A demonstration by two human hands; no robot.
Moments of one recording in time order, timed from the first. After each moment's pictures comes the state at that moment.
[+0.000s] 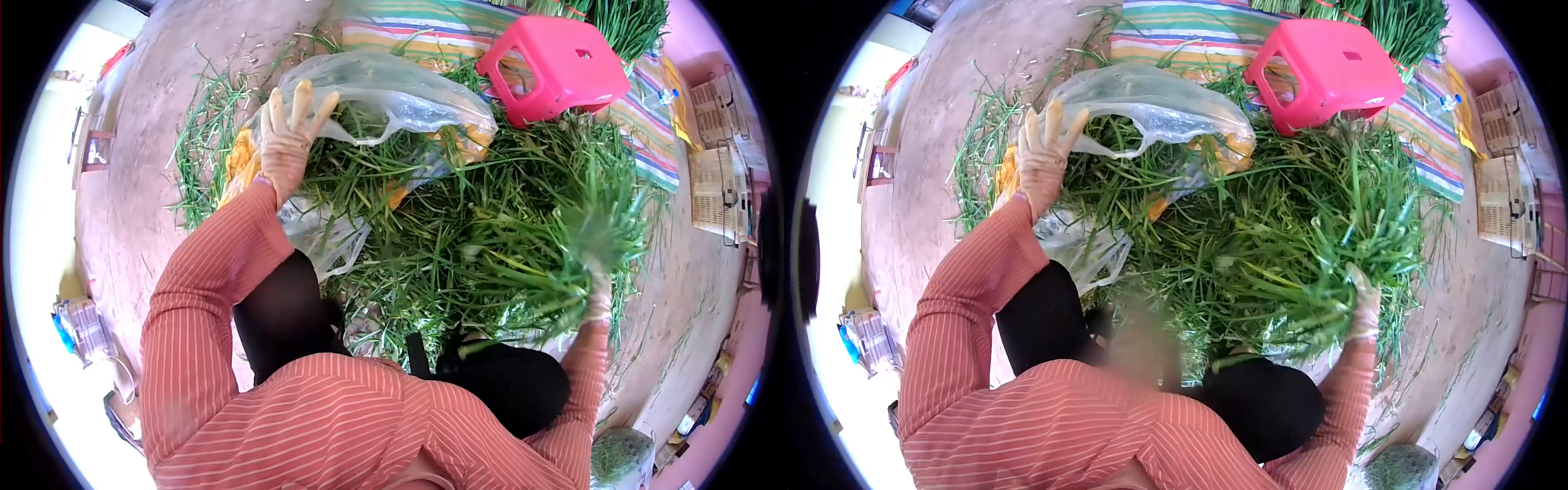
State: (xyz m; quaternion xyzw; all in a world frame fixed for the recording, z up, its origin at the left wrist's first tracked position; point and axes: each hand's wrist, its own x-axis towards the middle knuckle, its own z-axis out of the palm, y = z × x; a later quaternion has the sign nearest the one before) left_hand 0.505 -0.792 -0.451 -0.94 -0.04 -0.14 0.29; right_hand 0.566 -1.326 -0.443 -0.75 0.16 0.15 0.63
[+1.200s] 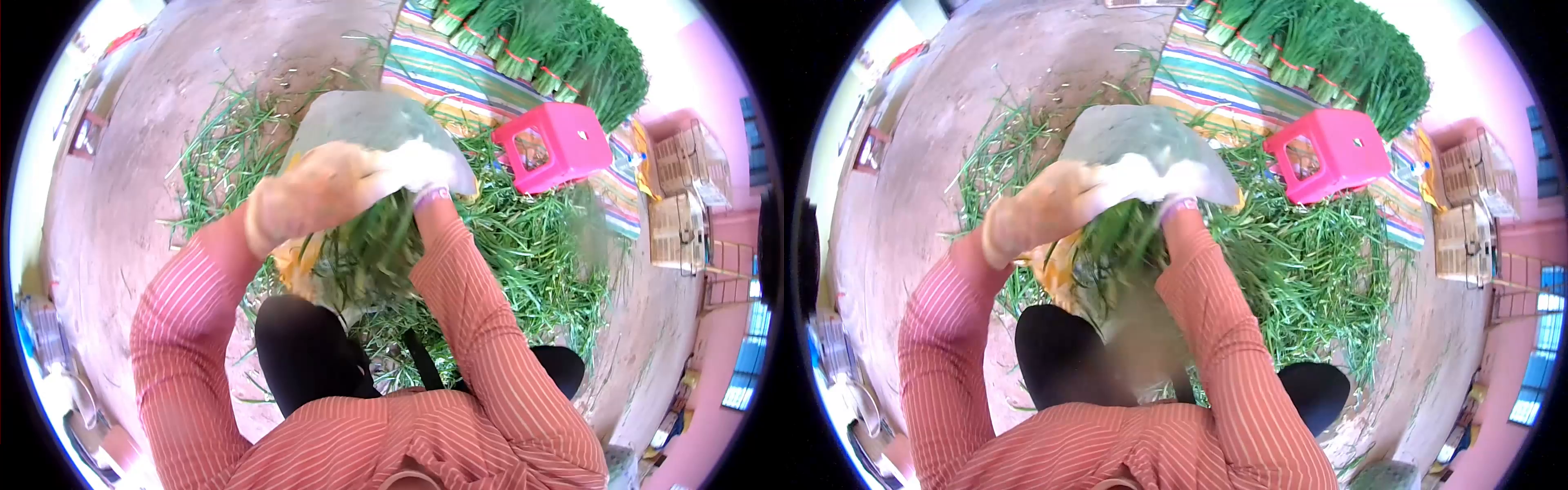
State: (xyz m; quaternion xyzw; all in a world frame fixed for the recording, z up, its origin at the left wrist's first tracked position) left_hand 0.456 -0.721 -0.316 -0.91 0.15 -0.04 -0.39; right_hand 0.610 -0.824 -0.481 -0.71 -0.12 0.25 0.64
